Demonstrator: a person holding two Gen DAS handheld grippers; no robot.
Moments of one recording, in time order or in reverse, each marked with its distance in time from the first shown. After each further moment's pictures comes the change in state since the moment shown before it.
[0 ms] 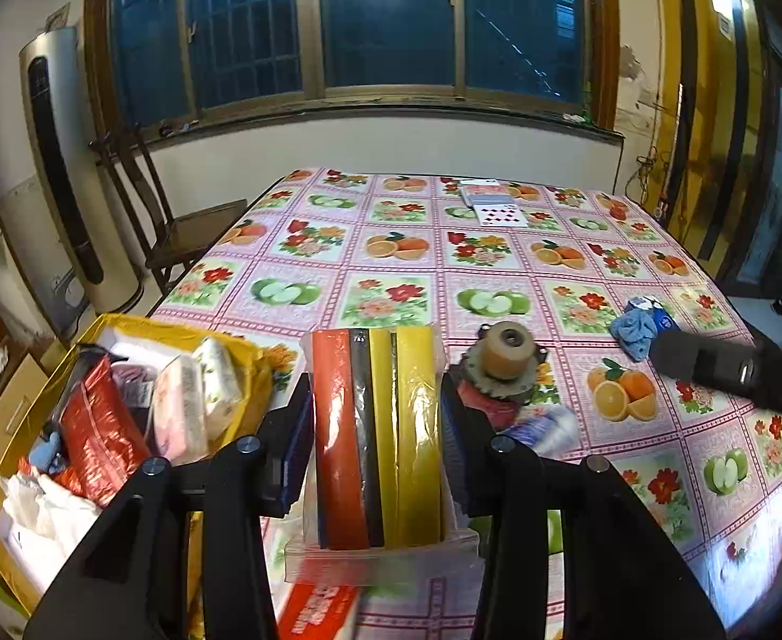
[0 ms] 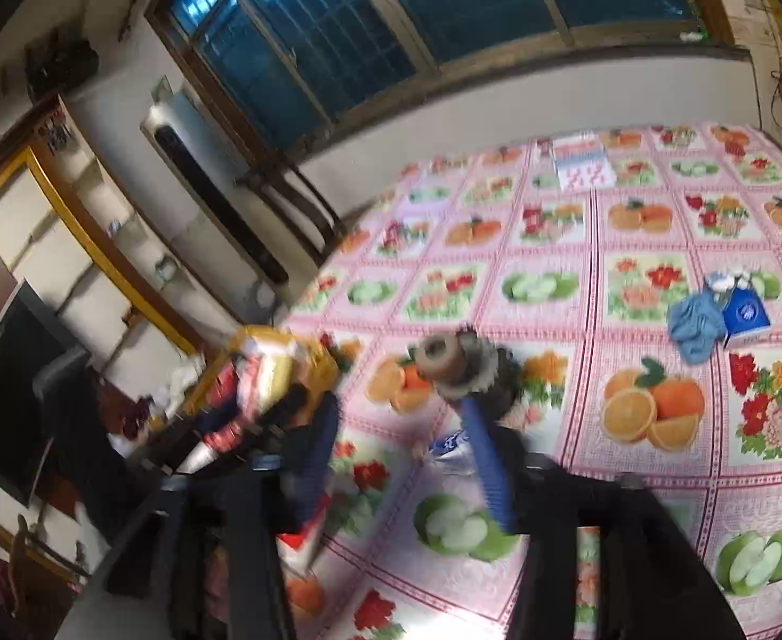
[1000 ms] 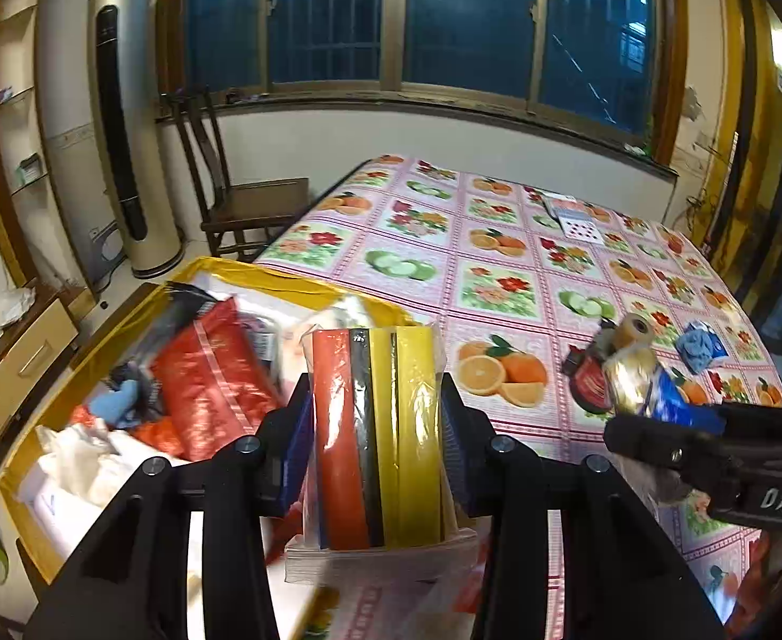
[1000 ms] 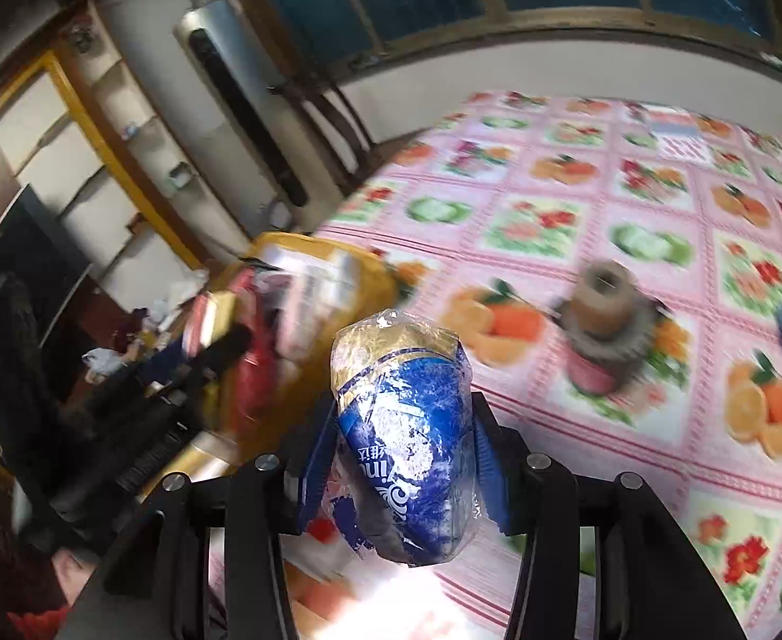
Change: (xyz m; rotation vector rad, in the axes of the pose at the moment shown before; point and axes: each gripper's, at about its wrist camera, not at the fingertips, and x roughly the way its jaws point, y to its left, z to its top) left arm -0.013 0.104 -0.031 -0.144 -0.003 0.084; right arm 0.080 0.088 -0.020 -0.185 0.135 0.034
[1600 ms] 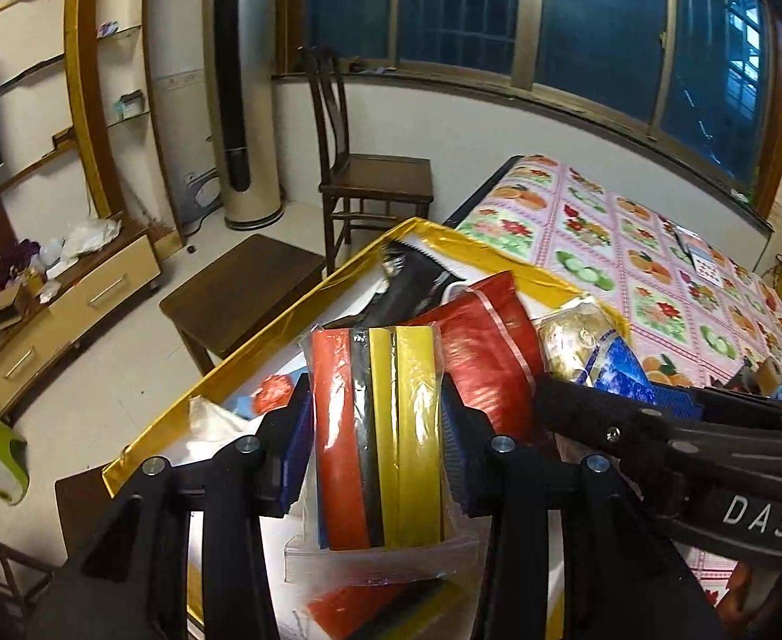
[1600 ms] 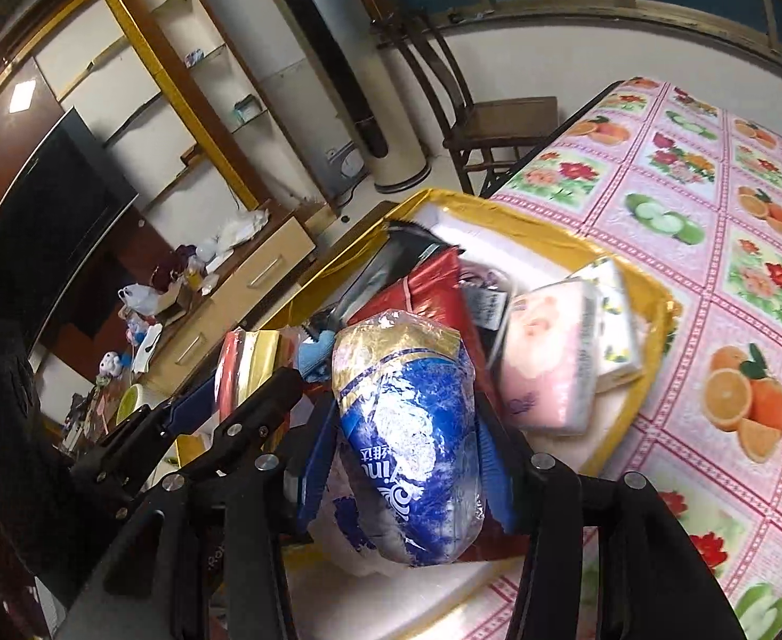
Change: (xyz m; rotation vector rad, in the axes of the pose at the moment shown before) left arm 0.018 0.128 -0.018 -0.184 0.054 0.205; right arm 0.126 0.144 0.024 -0.140 0.133 0.107
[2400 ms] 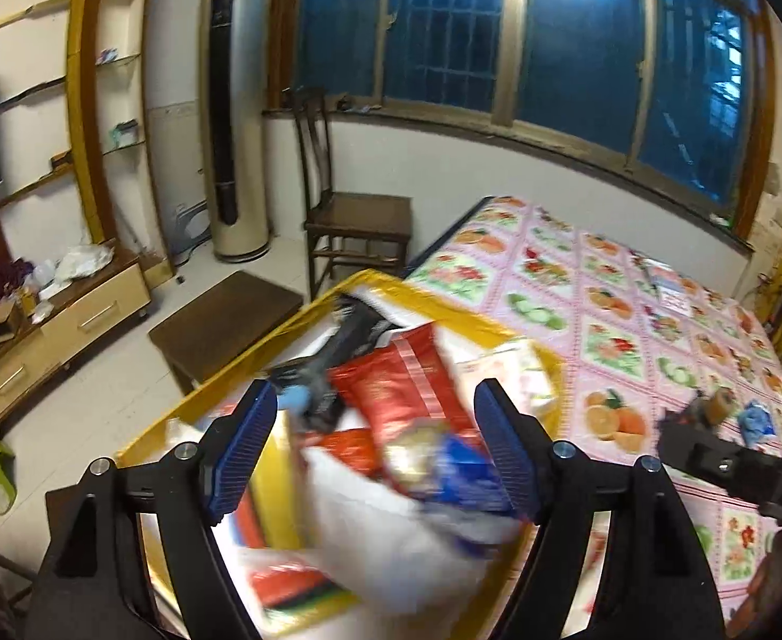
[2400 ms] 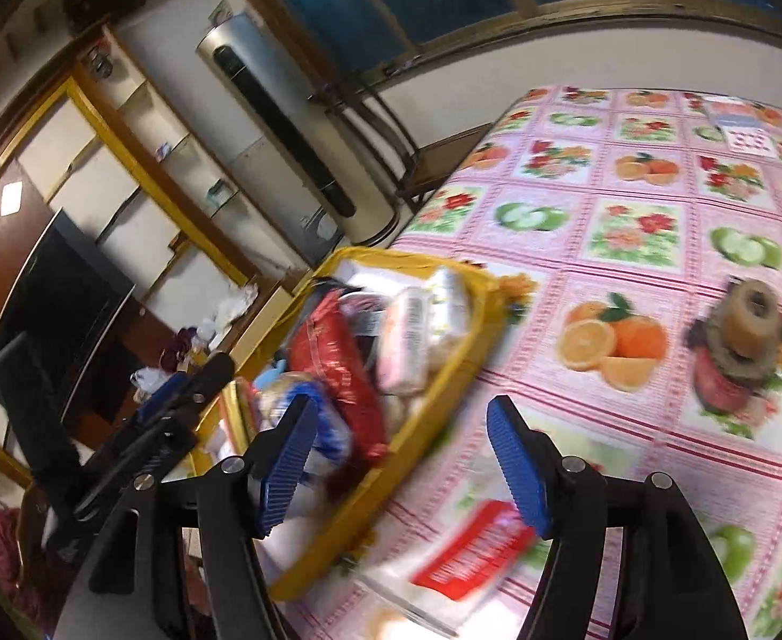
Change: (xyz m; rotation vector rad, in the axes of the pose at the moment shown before) left arm -0.052 -0.048 0.009 0.013 -0.114 -0.074; right arm -0.112 -0.101 -0.048 0.216 -0.176 0.006
